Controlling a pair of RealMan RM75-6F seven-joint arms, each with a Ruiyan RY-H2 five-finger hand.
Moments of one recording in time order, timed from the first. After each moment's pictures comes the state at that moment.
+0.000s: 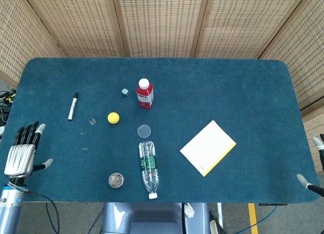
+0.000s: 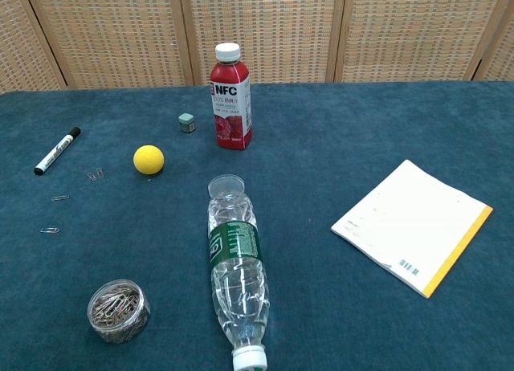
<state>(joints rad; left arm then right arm) -0.20 -1.27 -0.05 -1.60 1.35 1.44 0.22 -0.03 -0.98 0.08 -1.62 -1.55 1.64 0.10</state>
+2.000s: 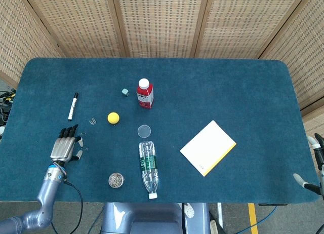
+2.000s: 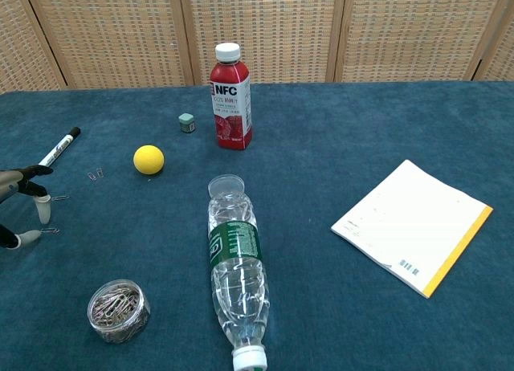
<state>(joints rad) -0.42 -1.58 -0.12 -1.31 1.06 1.04 0.36 -0.01 -0.99 0.08 -1.61 -1.55 1.60 0.11</state>
